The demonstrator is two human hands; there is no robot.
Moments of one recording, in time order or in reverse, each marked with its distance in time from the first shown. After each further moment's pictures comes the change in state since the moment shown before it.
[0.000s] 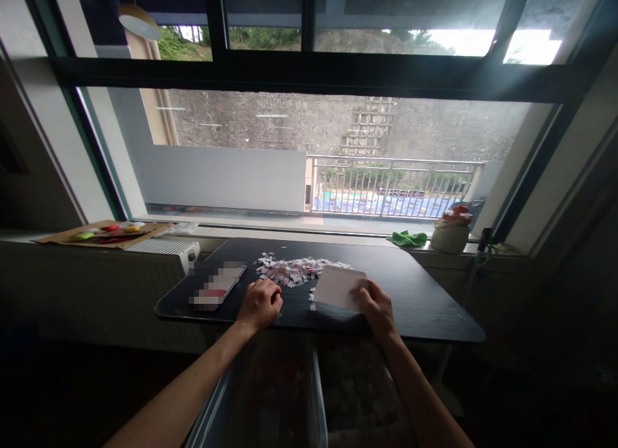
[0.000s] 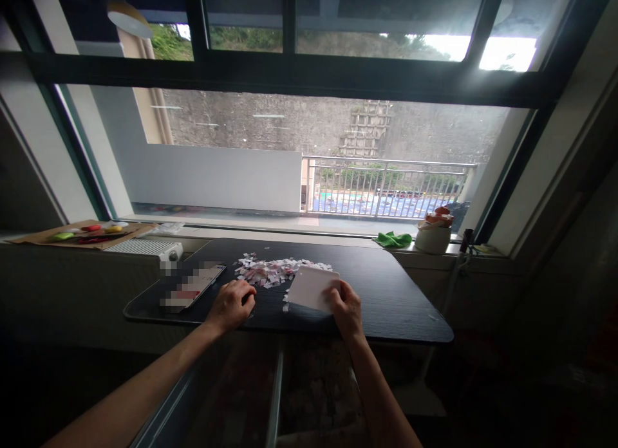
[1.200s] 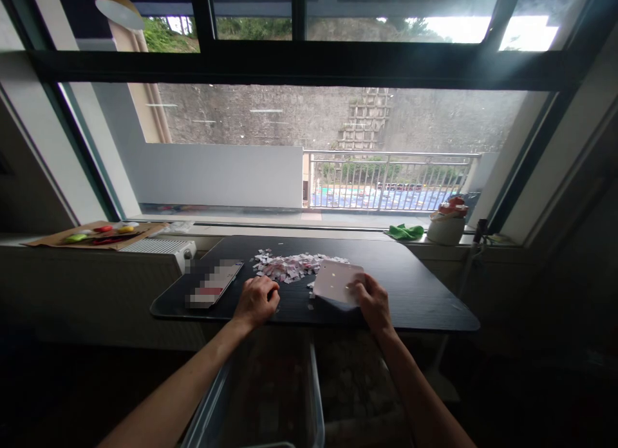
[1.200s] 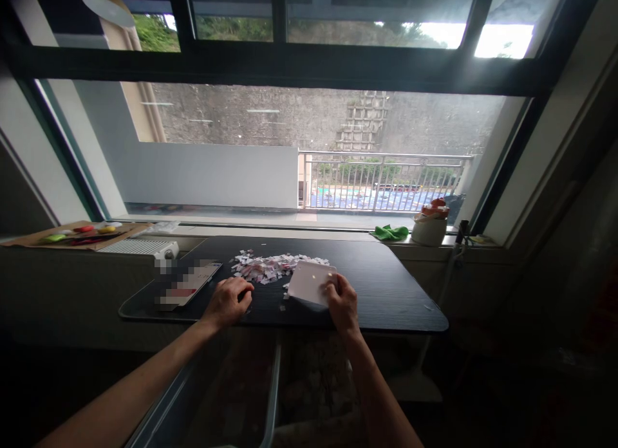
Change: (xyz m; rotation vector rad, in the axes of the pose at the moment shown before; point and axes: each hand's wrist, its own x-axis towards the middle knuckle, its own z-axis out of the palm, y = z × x) left_hand 0.001 -0.002 -0.003 -0.030 -0.027 0.025; right_hand -0.004 -0.003 0.003 -0.061 0.034 -0.032
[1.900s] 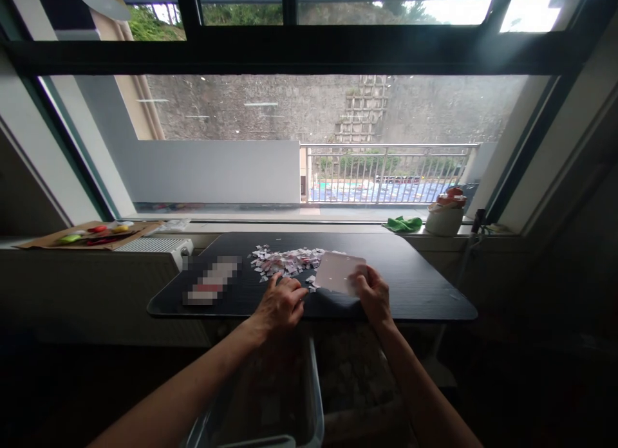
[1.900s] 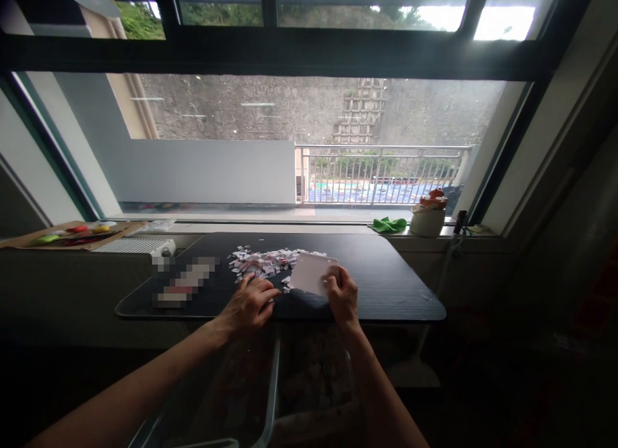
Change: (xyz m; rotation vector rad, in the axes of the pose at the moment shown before) left_hand -0.002 0.053 -0.008 -0.022 -0.190 0.340; right_hand 0.001 0.005 -0.001 0.013 0.073 0.007
